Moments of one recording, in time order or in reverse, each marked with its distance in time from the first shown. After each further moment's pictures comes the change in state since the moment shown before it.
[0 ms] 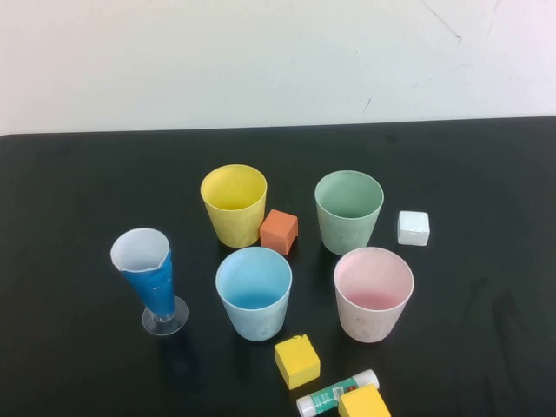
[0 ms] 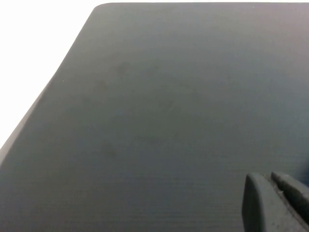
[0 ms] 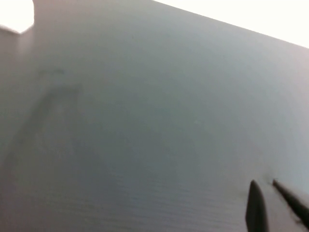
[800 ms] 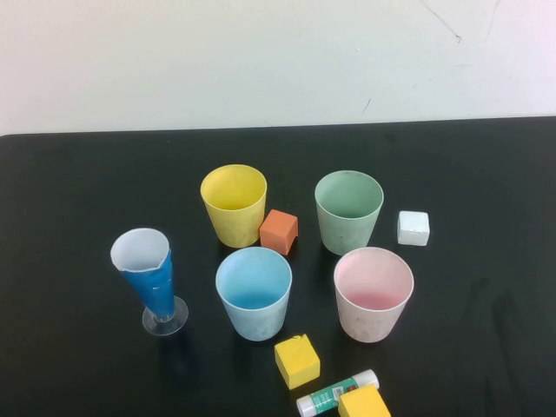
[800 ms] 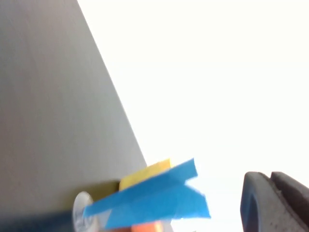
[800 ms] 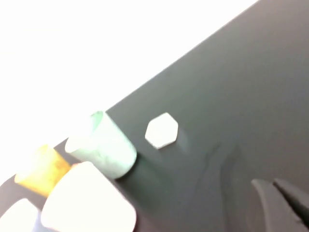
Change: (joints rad) right arm 0.000 0.000 0.000 0.860 -0.074 0.121; left arm 0.000 0.000 0.003 -1.247 -0.185 0.000
